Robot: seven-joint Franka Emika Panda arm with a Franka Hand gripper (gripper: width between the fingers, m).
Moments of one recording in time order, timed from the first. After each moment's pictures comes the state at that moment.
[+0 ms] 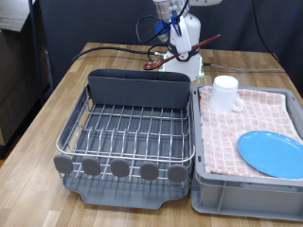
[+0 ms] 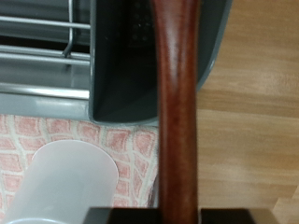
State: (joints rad) arm 0.09 -0.55 -0.30 -2.81 0.19 2.14 1.96
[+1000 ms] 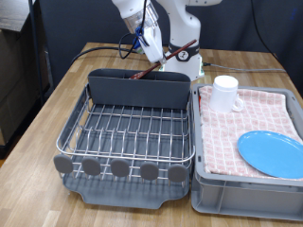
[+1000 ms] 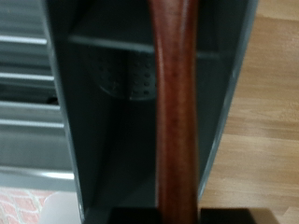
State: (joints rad) arm 0.10 -0.42 -0.56 -2.81 0.29 2.21 1.64
